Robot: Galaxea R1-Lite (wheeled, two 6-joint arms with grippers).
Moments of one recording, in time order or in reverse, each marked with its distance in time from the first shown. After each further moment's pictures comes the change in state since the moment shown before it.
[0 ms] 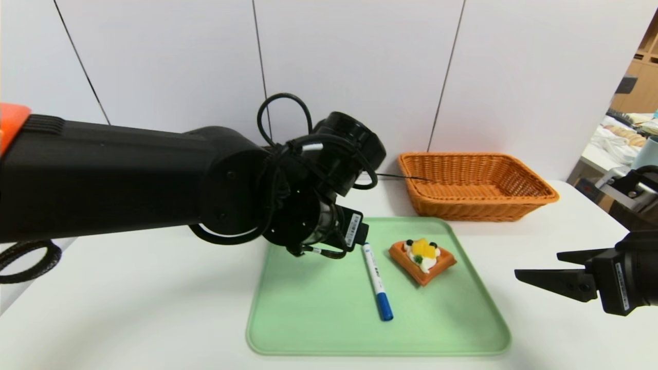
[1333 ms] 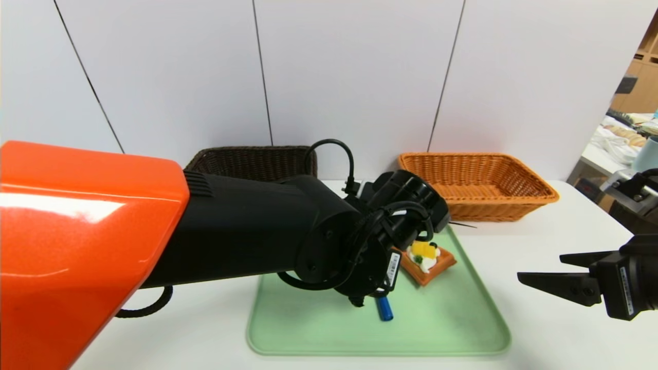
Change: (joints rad) left arm -0.108 0.148 -0.075 0.037 0.038 -0.108; right arm -0.001 -0.016 0.014 -0.001 0.001 -0.001
